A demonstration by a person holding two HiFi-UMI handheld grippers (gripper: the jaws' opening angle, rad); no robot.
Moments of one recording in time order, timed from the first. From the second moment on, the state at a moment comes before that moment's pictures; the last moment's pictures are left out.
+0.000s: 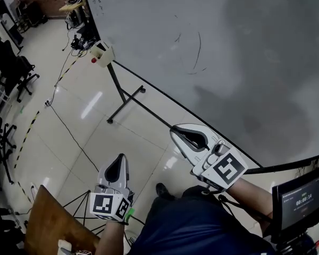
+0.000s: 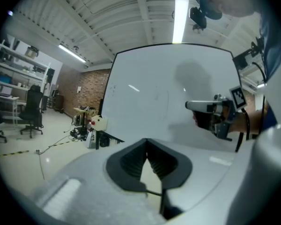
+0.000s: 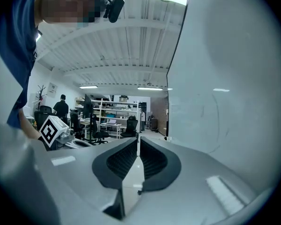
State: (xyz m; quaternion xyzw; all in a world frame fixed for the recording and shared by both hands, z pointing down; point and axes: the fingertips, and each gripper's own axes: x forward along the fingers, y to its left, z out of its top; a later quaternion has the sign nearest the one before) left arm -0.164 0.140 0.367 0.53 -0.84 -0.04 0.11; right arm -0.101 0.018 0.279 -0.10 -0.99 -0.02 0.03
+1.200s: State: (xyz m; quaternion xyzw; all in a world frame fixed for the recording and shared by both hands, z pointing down) left arm -0.233 0.103 0.343 0.52 -0.85 -0.03 0.09; right arm -0.185 0.018 0.316 -0.10 -0.99 0.00 0.03
